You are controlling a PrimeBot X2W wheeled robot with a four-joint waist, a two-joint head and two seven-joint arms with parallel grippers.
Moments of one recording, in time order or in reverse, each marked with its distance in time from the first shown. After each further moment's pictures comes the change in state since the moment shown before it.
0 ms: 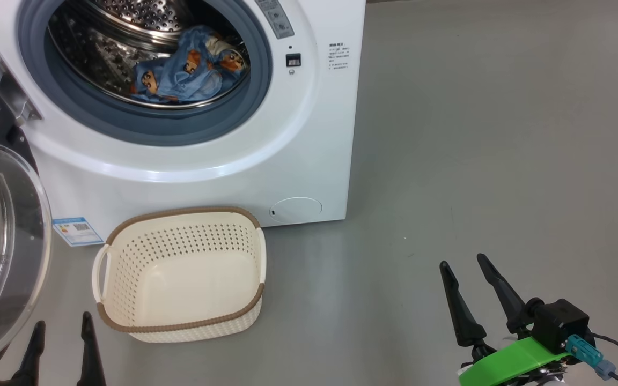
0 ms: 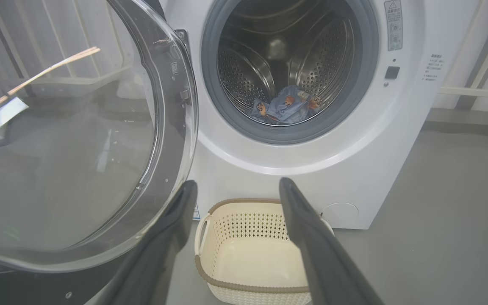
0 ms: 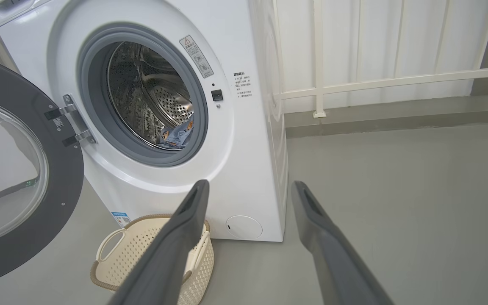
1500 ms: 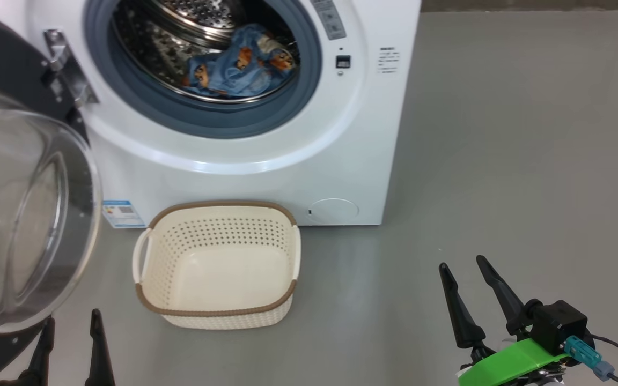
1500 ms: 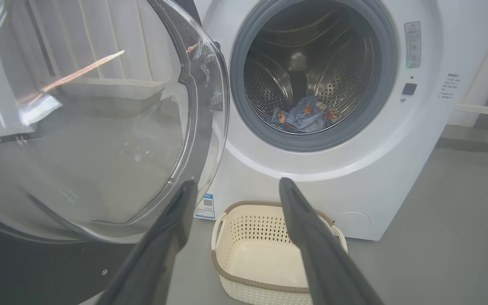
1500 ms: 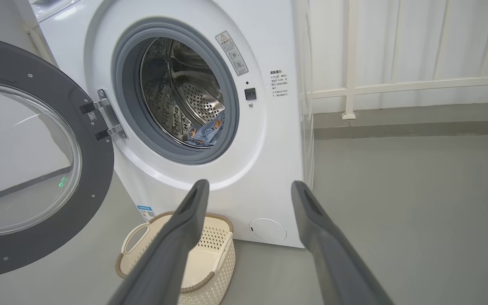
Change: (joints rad) left arm 0.003 -0.030 0.000 -0.022 0.006 -0.014 0.000; right arm 0.002 0.000 0.000 0.000 -0.003 0.000 0.000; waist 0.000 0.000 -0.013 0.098
